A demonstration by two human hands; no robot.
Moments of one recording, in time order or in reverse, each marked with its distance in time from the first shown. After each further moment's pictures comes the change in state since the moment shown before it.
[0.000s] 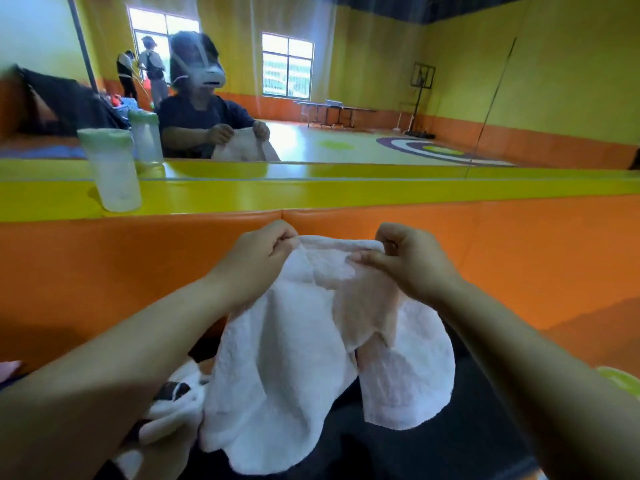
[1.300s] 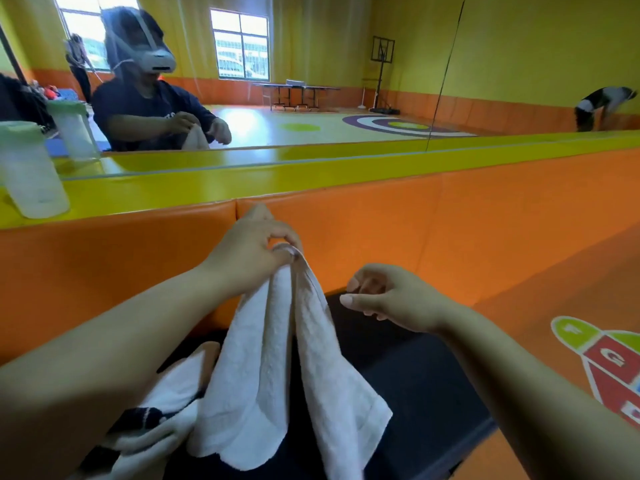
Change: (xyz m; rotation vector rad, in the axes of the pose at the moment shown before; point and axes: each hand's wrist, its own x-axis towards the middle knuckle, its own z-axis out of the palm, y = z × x) left_hand 0.027 0.018 0.035 -0.015 -0.165 0.130; right_hand -0.053 0.047 0.001 0.303 -0.381 0.365
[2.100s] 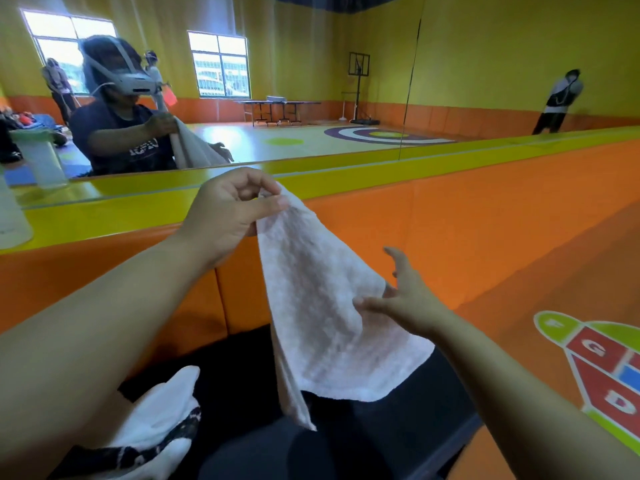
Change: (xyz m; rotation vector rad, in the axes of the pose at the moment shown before) left_hand 0.033 0.061 -0.007 -0.761 0.168 -0.024; right_hand -0.017 0.049 -0.034 -0.016 0.334 0.154
